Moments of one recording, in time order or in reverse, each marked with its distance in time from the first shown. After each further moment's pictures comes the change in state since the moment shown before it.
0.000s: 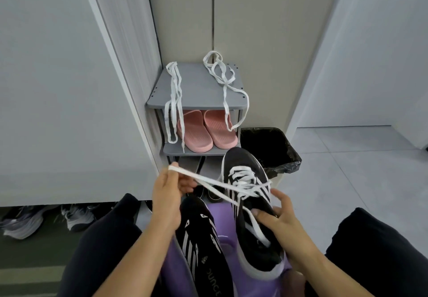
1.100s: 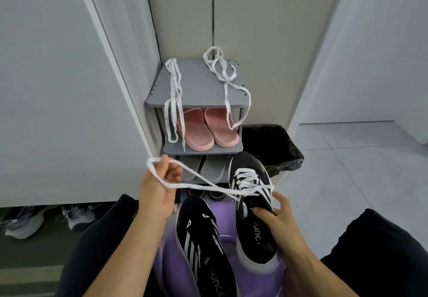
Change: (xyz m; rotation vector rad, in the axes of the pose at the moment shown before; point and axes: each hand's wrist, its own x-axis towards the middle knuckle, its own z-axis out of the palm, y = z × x) left_hand 0.022 0.017 -0.013 -0.403 0.002 -0.166; right_hand 0.012 0.007 0.013 0.022 0.105 0.091
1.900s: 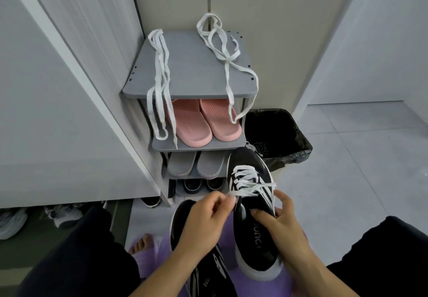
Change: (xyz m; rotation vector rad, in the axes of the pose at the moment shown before) left_hand -0.011 -0.073 0.007 1.140 -0.473 0.157; right_hand 0.034 -0.002 0.014 -0.018 0.017 0.043
